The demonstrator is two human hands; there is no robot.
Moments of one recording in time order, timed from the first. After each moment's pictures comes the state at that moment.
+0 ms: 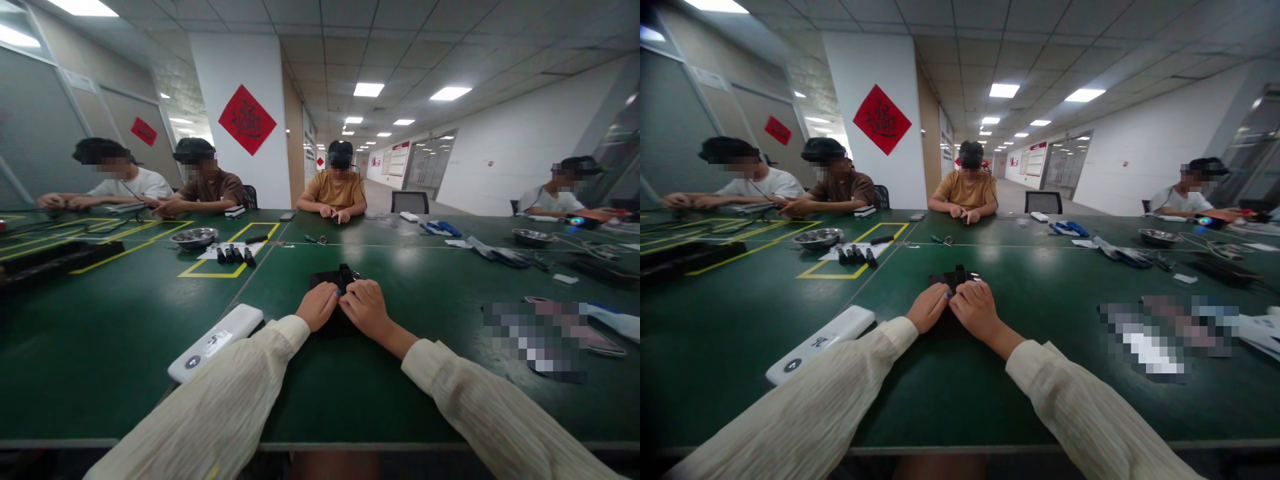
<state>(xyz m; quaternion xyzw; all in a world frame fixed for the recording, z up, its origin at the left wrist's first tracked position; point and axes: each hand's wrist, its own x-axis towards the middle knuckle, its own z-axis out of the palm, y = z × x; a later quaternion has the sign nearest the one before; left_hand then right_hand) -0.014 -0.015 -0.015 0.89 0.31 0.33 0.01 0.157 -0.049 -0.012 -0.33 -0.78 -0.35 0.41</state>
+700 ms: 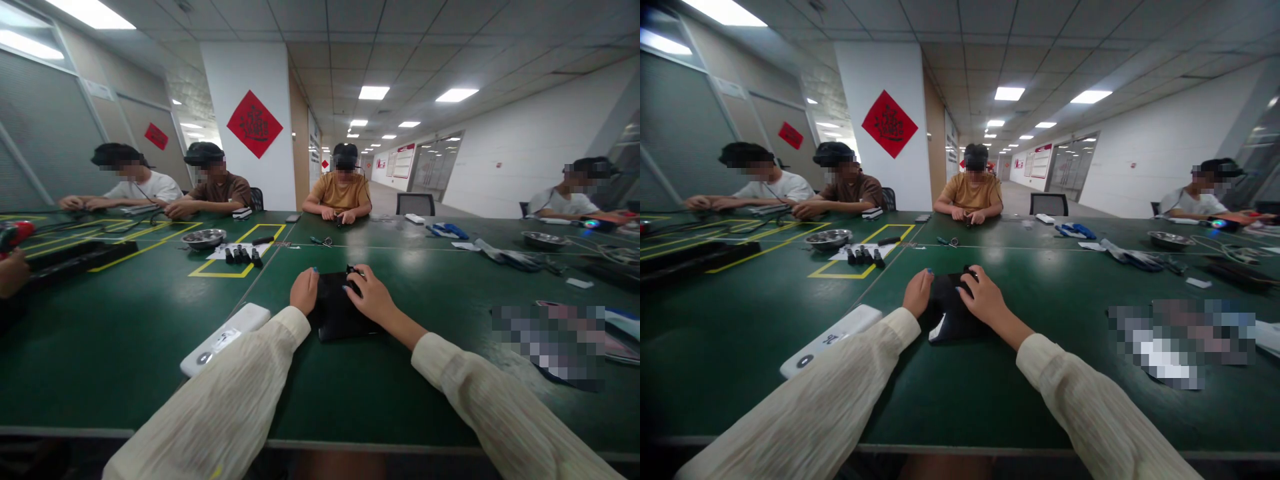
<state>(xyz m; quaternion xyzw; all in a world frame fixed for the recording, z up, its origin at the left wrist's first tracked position) -0.036 0.016 -0.017 0.72 0.51 0.47 0.07 0.163 -0.021 -0.009 -0.43 -0.80 -0.13 0.39</state>
